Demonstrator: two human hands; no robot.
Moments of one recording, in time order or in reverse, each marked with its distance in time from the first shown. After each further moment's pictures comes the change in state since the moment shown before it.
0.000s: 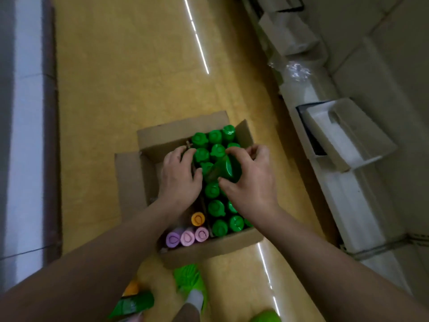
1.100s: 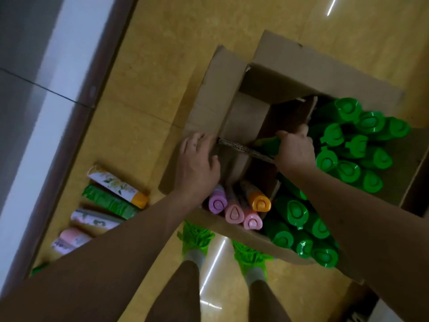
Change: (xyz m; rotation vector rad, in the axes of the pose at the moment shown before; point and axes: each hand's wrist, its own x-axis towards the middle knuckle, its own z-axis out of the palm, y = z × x) left_hand -0.080 -0.229 0.110 -0.212 0.099 -0.640; right_hand 0.112 0.003 0.314 -0.684 -0.639 -0.240
